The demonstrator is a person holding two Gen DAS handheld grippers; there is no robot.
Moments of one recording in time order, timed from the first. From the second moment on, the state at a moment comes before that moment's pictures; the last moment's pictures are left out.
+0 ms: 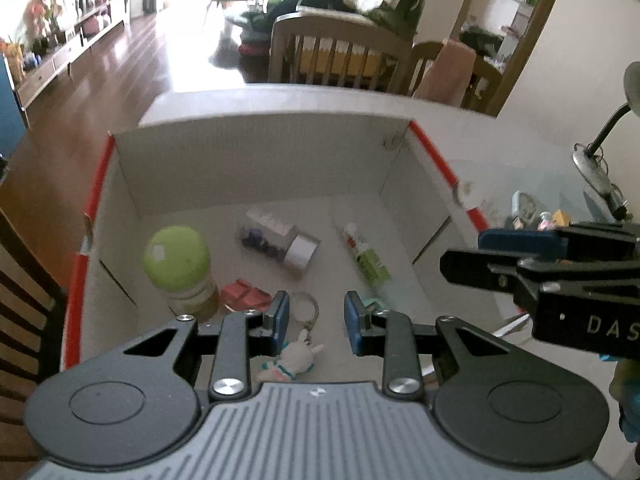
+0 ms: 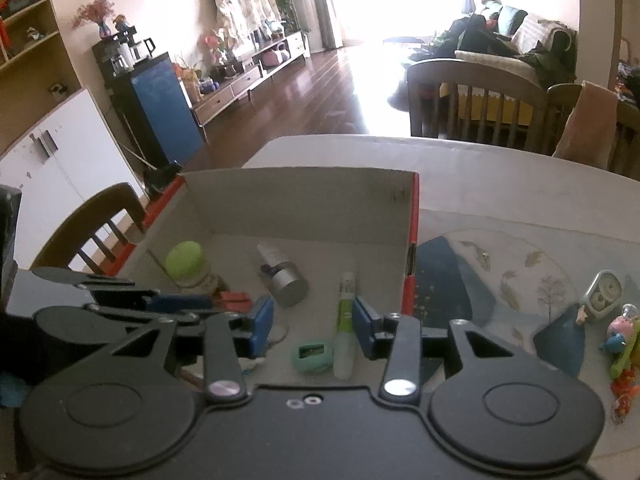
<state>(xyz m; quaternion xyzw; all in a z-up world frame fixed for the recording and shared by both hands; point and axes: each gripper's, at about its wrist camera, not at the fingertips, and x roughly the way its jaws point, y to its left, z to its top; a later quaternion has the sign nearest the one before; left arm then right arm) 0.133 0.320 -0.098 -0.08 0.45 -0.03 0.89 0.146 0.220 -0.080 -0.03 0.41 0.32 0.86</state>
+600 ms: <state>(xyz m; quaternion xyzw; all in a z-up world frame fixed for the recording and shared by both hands) 0.105 0.273 -0.043 -0.08 0.38 -0.05 0.92 0.108 0.153 -0.045 0.01 0.36 0.33 0.87</state>
